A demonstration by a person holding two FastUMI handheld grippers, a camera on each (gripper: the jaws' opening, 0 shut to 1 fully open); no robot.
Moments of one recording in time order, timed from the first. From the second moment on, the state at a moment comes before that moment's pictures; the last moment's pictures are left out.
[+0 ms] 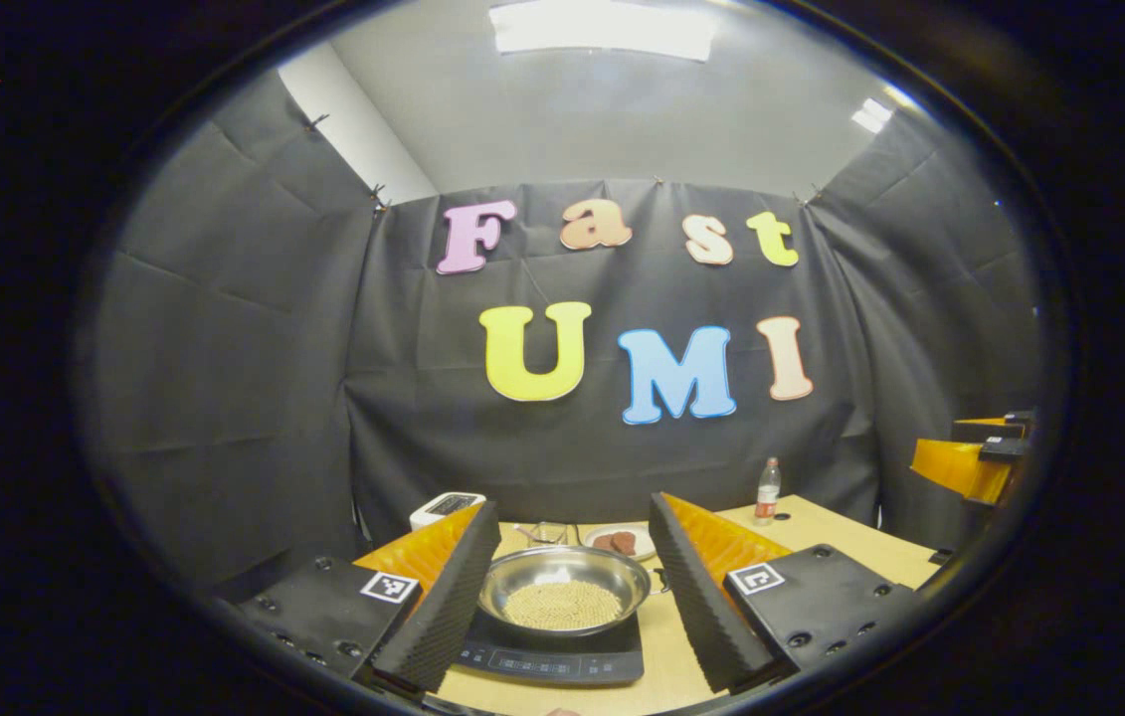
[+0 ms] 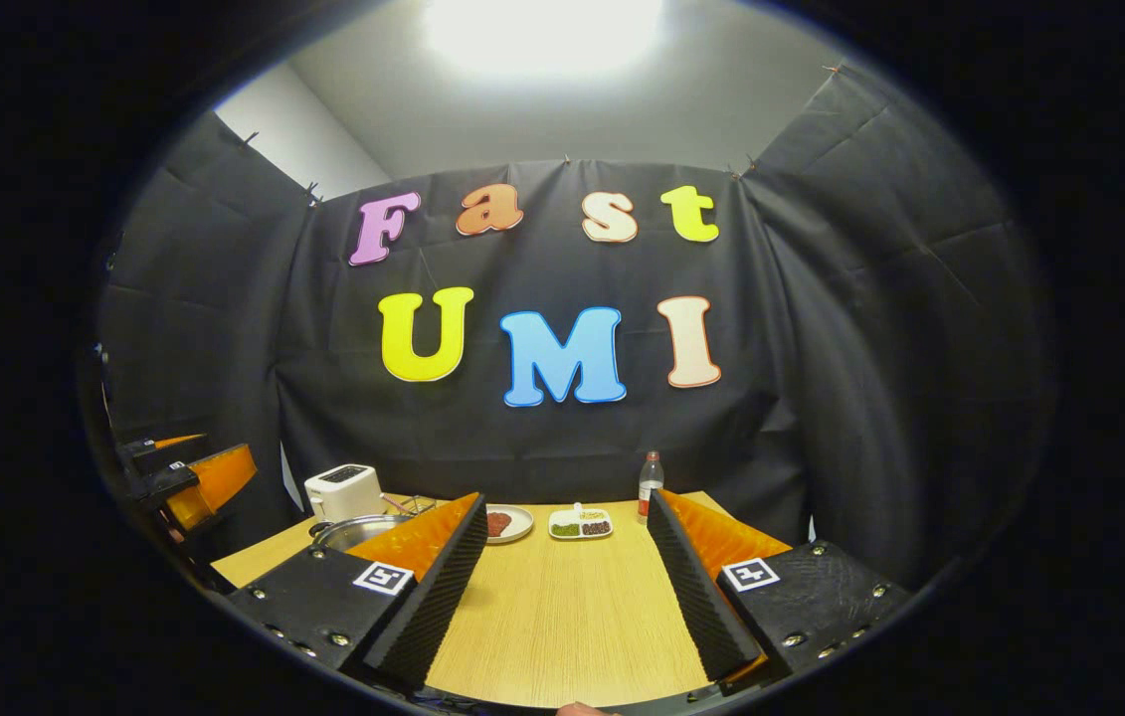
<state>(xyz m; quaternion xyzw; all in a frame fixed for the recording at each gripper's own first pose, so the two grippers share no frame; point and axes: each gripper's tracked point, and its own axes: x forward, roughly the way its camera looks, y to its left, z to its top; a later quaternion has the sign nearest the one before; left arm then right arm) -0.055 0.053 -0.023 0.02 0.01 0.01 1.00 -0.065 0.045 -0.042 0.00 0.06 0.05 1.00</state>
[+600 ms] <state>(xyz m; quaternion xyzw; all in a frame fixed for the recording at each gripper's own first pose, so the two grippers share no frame) -0.055 0.049 -0.020 0.03 0.00 0.00 1.00 -0.069 0.044 -0.038 -0.01 0.05 0.04 1.00</state>
